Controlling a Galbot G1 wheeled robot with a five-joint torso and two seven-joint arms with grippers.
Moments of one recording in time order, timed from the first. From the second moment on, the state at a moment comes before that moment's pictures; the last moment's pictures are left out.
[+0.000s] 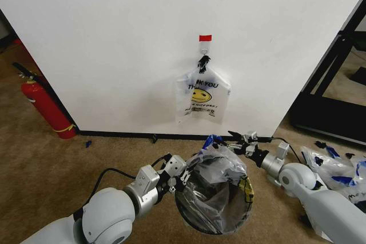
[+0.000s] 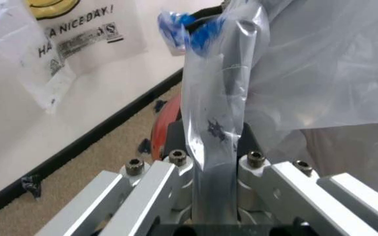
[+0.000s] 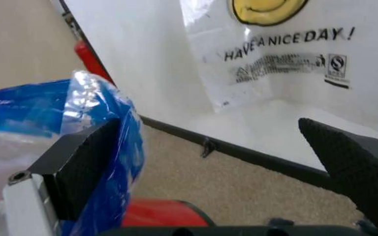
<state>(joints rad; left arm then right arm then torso) 1.03 -0.74 0.12 -2.38 -0.64 0.63 -0.17 -1.02 0.78 0.14 1.63 1.02 -0.03 -0.48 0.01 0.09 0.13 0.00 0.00</state>
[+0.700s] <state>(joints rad) 0.98 -0.83 0.03 -2.07 -0.80 0.62 -0.41 -1.25 0.75 0.18 2.05 0.95 -0.04 0.00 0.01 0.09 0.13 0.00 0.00</state>
